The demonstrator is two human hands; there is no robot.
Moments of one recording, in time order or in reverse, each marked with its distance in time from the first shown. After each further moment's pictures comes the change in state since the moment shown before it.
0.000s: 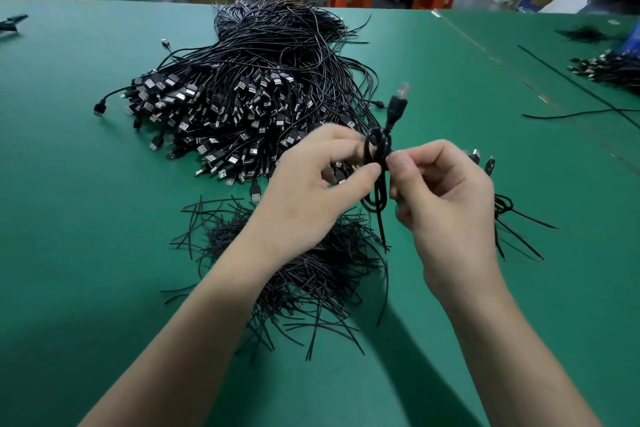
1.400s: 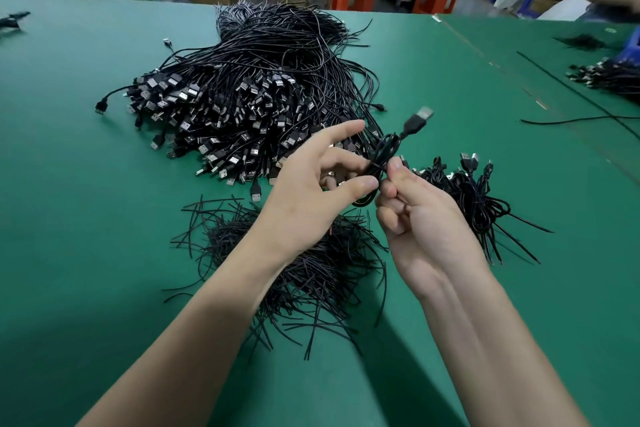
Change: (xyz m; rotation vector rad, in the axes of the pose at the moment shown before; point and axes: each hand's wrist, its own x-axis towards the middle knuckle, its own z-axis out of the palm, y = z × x) left_hand 0.000 -0.020 0.009 -0.325 0.032 -0.145; right_hand 0.006 0.001 0.016 0.576 0.090 0.595
